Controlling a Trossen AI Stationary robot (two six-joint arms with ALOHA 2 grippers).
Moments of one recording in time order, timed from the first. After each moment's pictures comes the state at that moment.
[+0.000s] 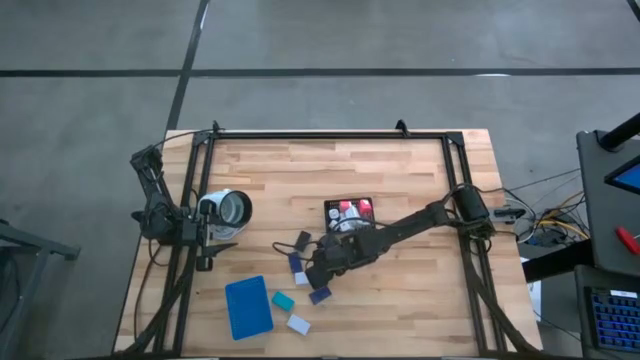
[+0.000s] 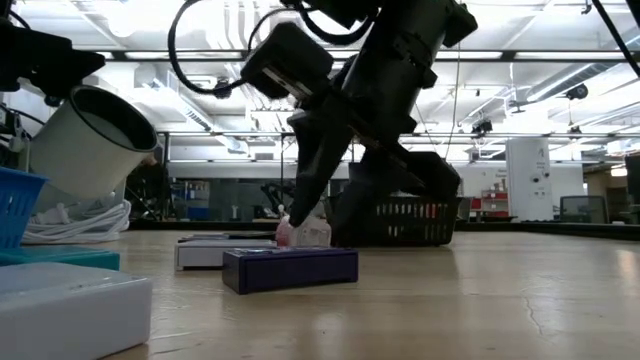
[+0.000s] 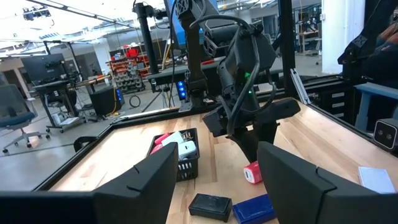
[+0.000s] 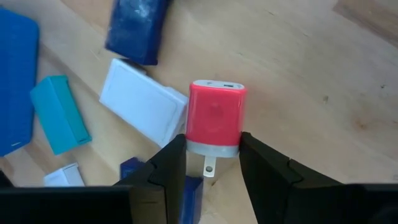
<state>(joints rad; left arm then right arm) -1.04 0.02 0.01 0.06 -1.04 0.23 0.27 2.07 1.44 -0.44 0.02 1.30</state>
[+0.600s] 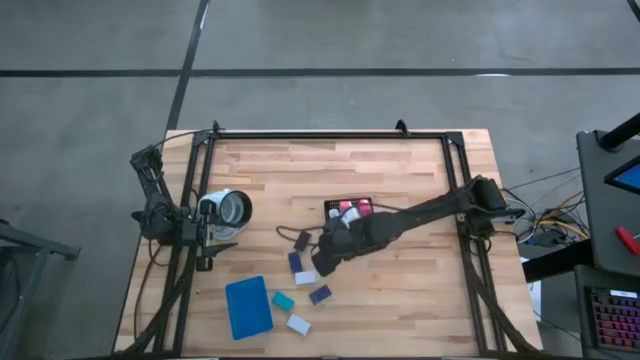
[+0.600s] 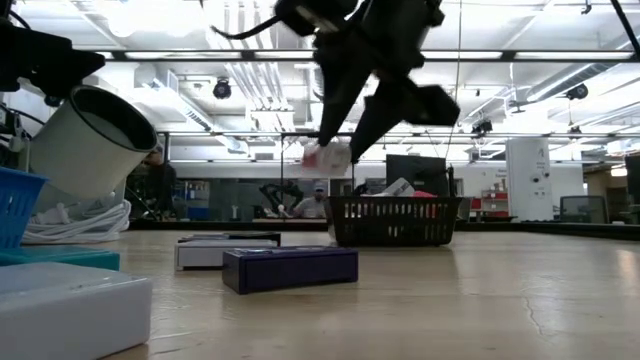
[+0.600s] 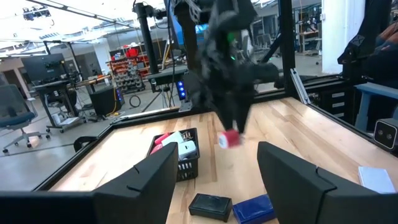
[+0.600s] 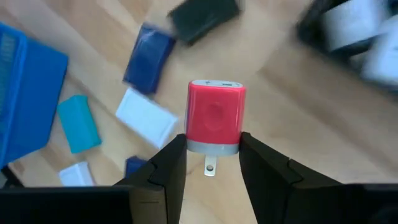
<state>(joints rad) -1.04 0.02 0.01 0.06 -1.04 0.23 0.24 1.93 1.50 -0.69 0.11 1.20</state>
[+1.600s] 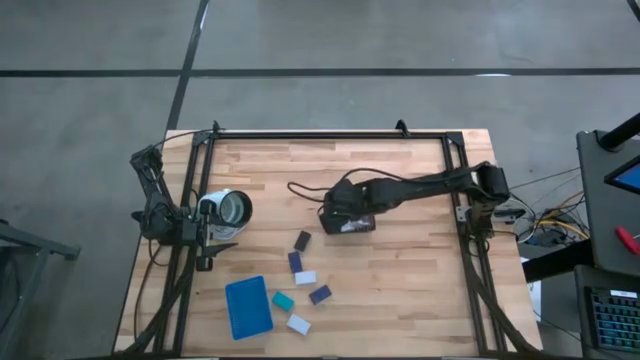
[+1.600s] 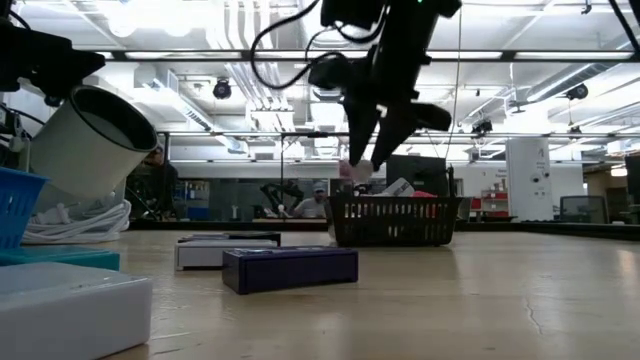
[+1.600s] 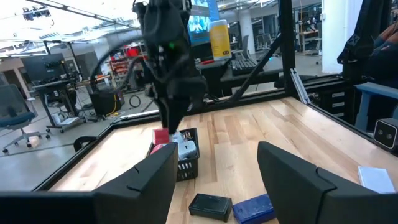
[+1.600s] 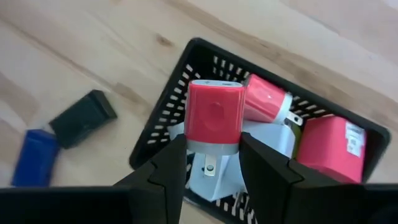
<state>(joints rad) -1.04 0.02 0.01 0.06 -1.04 0.23 0.01 1.85 1.45 -0.82 0.23 1.04</state>
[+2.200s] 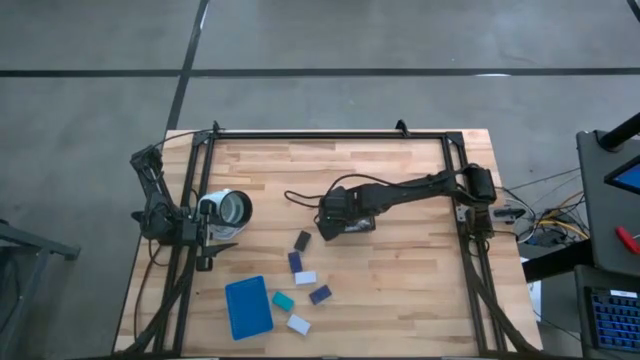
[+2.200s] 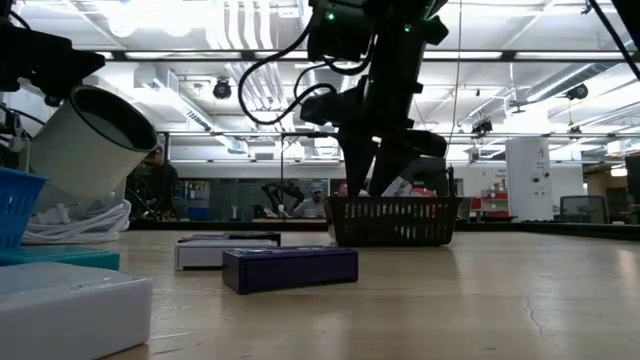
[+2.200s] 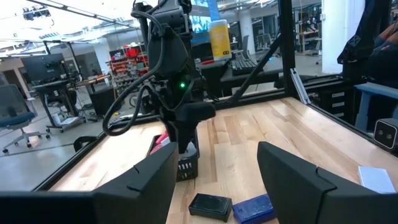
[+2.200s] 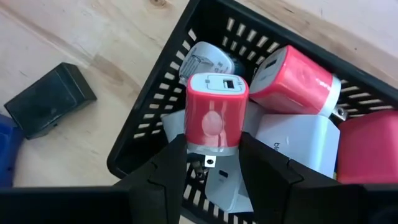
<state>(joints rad) -1.04 0.02 0.01 0.06 -1.04 0.23 0.01 1.96 1.45 -0.79 0.16 1.01</state>
